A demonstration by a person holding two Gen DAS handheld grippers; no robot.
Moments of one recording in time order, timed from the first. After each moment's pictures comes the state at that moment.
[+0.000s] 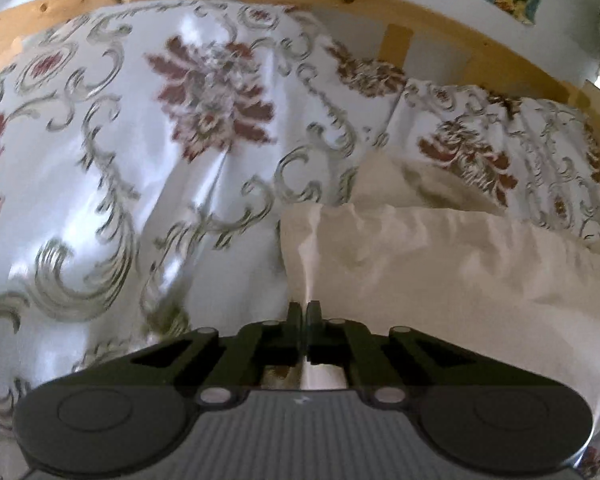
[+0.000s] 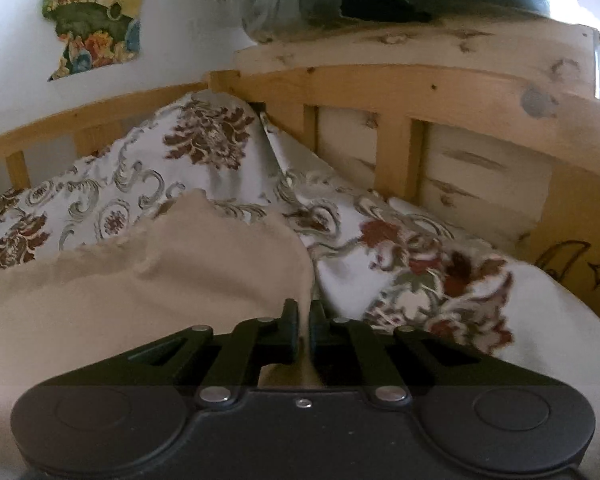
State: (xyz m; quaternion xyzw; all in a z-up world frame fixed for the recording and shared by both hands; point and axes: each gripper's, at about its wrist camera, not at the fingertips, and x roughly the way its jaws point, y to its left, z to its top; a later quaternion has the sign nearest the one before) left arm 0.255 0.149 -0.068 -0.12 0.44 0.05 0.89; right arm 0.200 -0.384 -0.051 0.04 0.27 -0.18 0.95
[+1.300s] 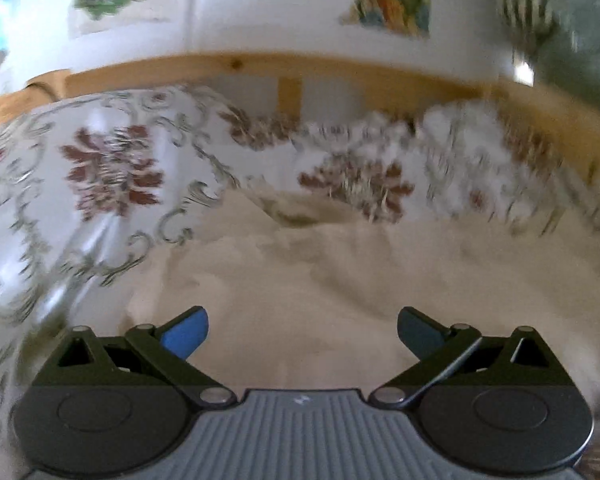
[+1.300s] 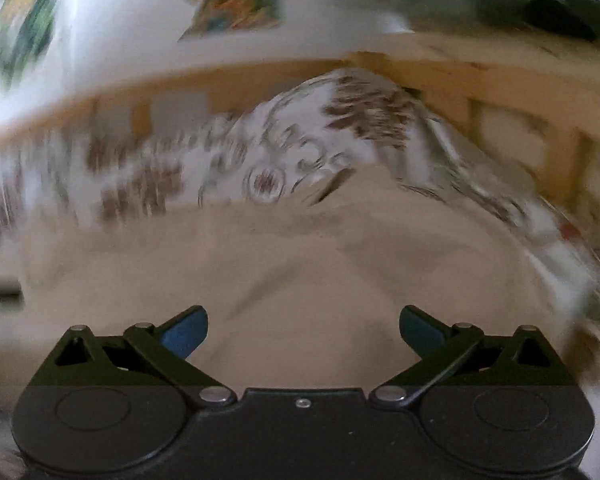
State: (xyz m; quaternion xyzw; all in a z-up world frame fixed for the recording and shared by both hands) left arm 0.206 0.026 -0.061 -0.06 0.31 0.01 0.95; right arm 0.187 -0.322 -0.038 0.13 0.29 -0.02 0.95
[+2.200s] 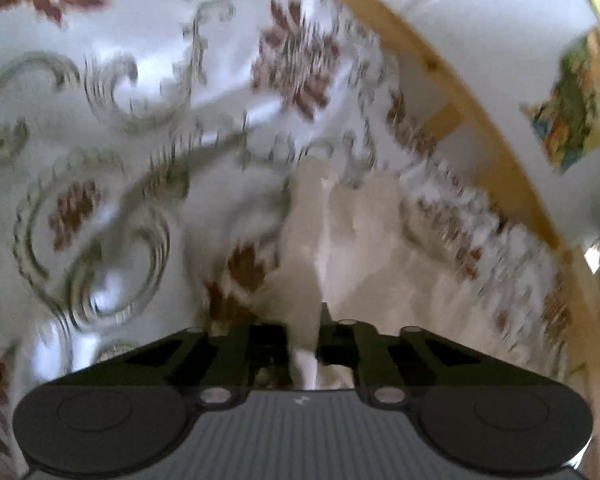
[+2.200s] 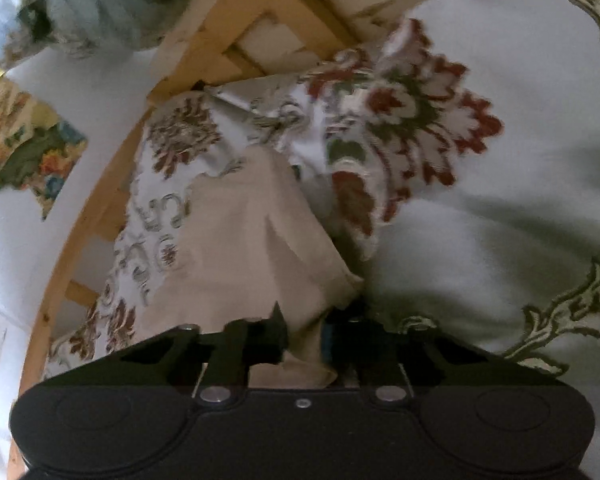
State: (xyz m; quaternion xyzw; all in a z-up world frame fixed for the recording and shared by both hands) left arm 0.199 0.150 -0.093 -0.39 0.33 0.09 0.85; right arm 0.155 -0.400 -0.066 0.39 0.31 -0.13 0.86
